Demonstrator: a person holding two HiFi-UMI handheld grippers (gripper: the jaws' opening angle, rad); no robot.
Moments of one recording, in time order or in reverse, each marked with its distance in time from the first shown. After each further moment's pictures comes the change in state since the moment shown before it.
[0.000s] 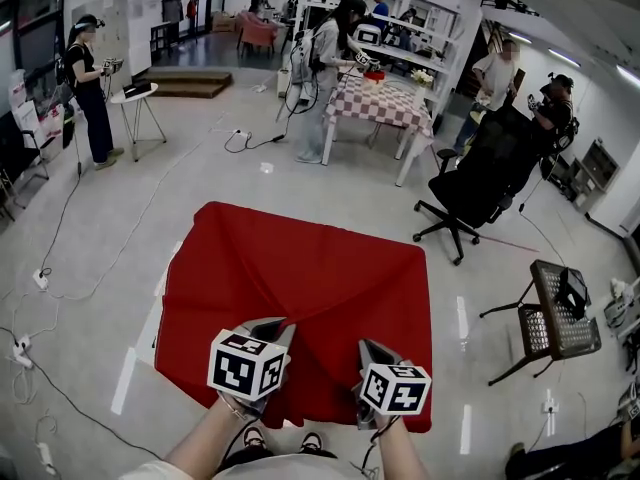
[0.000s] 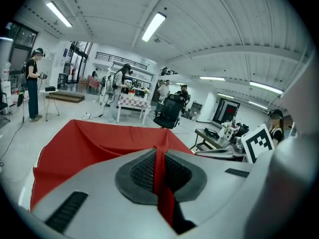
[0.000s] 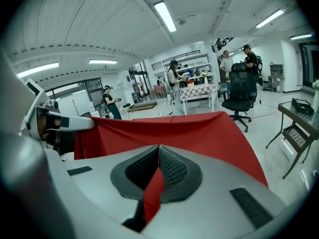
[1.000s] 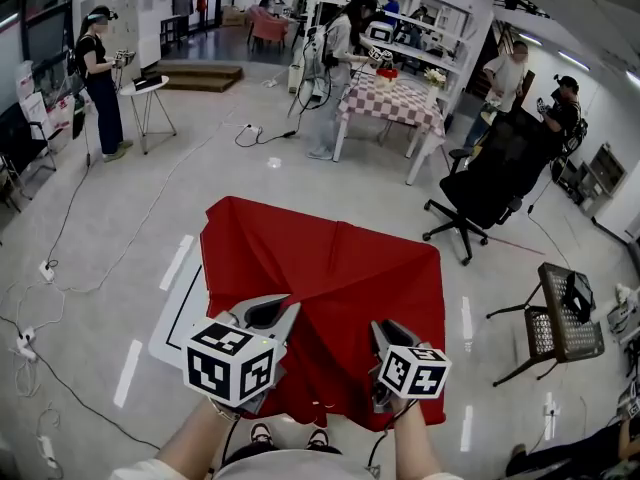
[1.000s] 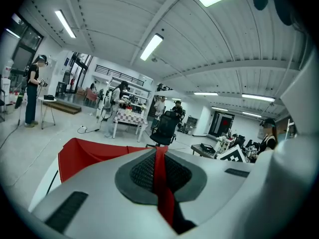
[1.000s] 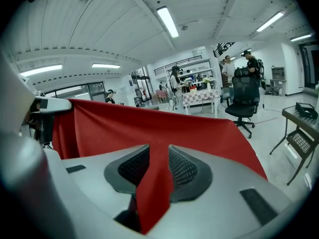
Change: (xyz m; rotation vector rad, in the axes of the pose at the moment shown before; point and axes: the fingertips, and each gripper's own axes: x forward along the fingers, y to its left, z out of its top) left arm -0.069 0.008 0.069 0.003 -0.191 -0.055; right arm 0.014 0.015 0.037 -0.015 -0.054 0.019
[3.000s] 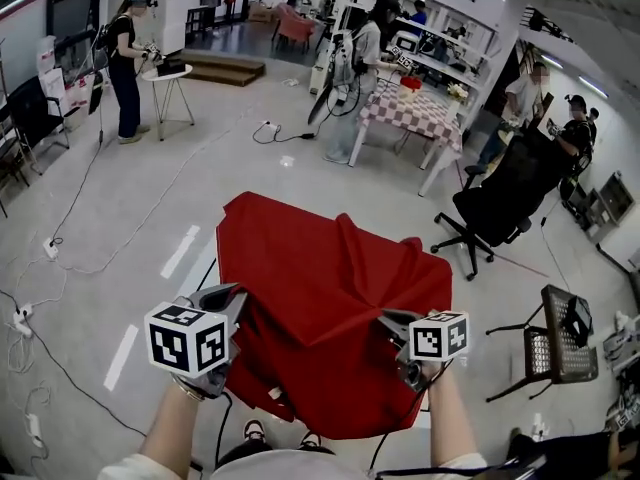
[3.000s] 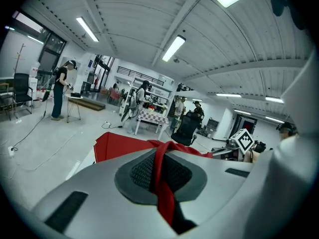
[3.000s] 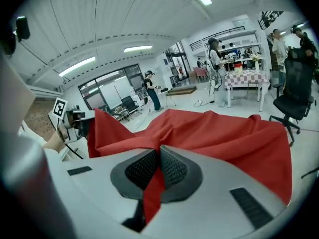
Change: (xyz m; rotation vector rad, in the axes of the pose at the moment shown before) left arm -0.065 0.114 -0.024 -0.109 0.000 0.230; right arm 0.033 0.047 0.011 -0.160 0.283 0.451
